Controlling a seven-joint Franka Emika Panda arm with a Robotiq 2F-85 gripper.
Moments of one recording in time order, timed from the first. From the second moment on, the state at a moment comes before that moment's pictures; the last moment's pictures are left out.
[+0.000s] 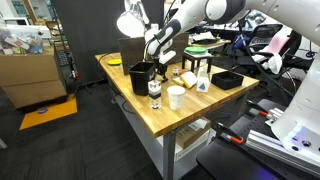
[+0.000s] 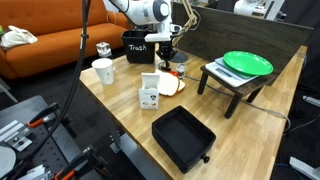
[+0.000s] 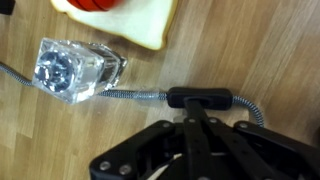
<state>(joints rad) 0.13 1.11 -0.06 -1.08 -0.25 2.08 -0.01</state>
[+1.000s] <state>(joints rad) 0.11 1.10 -0.06 -1.09 -0.17 2.09 0.07</state>
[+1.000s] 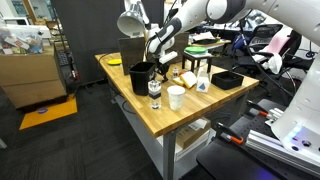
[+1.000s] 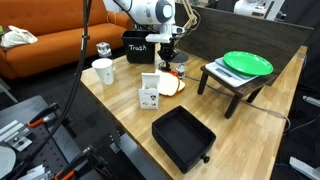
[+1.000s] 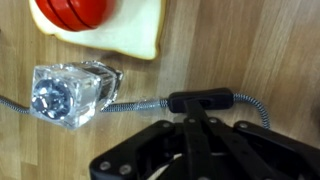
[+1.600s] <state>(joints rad) 0.12 0.88 -0.09 -1.40 -0.17 2.27 0.28</state>
